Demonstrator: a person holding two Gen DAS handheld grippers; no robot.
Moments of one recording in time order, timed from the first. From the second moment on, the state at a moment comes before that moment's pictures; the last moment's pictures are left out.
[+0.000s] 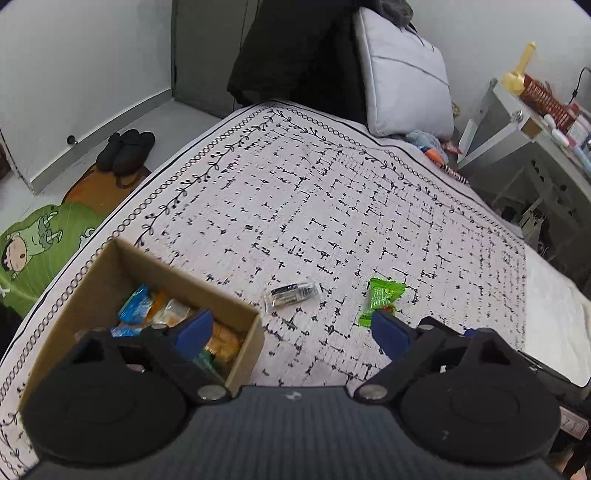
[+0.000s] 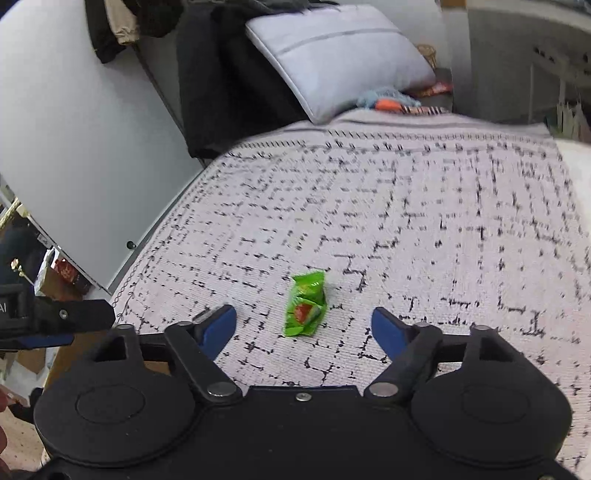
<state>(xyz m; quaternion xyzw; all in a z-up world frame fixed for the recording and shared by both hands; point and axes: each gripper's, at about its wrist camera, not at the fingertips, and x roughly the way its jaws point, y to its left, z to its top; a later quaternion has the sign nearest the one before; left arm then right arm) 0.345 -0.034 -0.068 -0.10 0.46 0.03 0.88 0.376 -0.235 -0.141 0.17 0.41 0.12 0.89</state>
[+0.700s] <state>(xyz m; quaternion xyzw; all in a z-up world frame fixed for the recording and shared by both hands) 0.437 -0.065 -0.149 -0.01 0.56 0.00 0.83 0.431 -0.225 -0.196 0.18 0.45 0.14 0.86</state>
